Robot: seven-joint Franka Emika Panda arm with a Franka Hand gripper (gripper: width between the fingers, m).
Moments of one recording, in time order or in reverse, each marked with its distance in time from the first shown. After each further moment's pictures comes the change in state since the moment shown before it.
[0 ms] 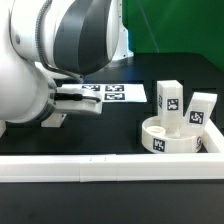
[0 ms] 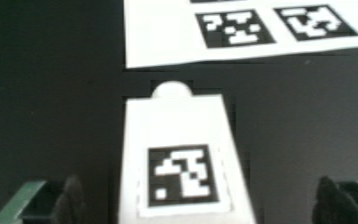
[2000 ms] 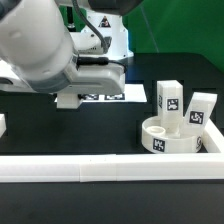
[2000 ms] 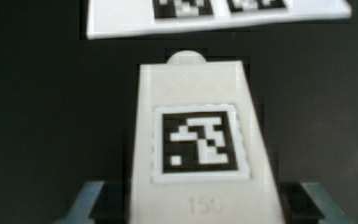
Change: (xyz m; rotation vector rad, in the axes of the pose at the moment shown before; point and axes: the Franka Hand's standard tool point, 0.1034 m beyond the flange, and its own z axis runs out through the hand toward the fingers) arm -0.019 -0.047 -0.053 -0.003 0.228 0.000
